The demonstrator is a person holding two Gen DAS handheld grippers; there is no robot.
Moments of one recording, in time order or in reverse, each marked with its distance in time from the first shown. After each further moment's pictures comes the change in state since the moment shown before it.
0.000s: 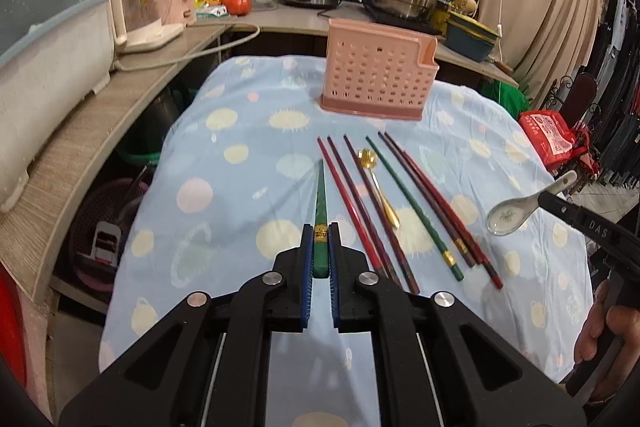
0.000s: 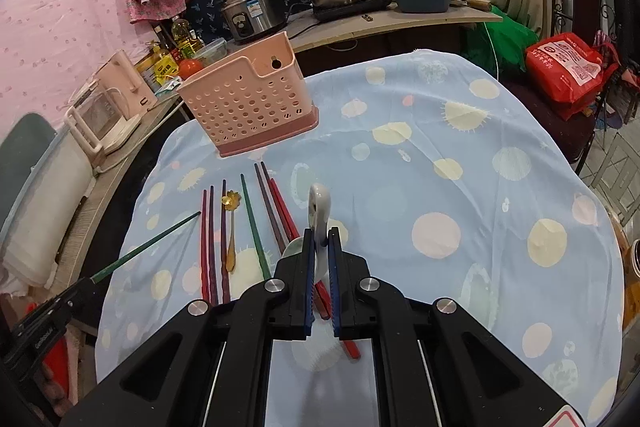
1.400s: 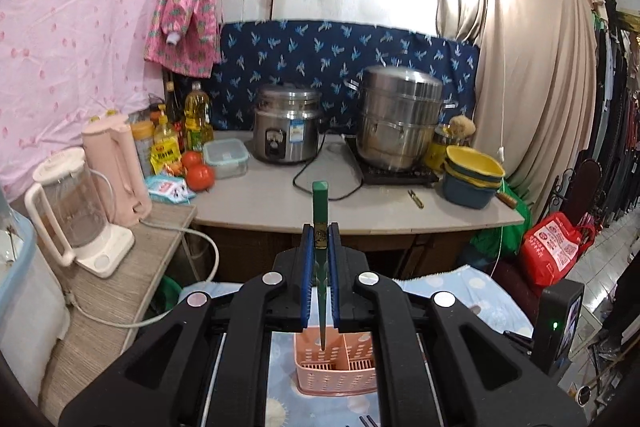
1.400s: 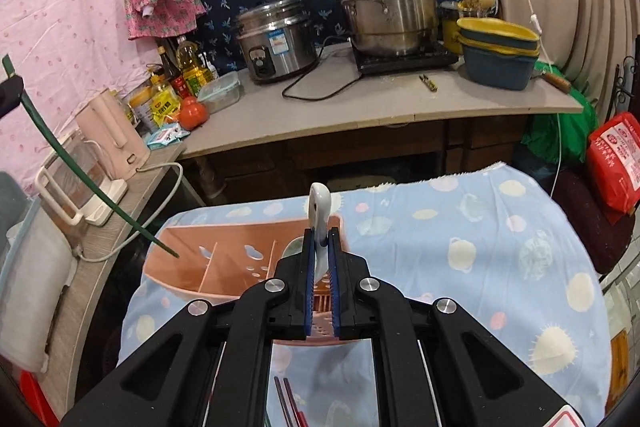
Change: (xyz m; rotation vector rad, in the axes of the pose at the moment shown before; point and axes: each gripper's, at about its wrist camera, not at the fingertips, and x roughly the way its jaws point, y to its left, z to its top) left arm 0.060 -0.043 0.312 0.068 -0.338 -0.027; right arm 0.155 0.066 0.227 -0.099 -0.050 0.035
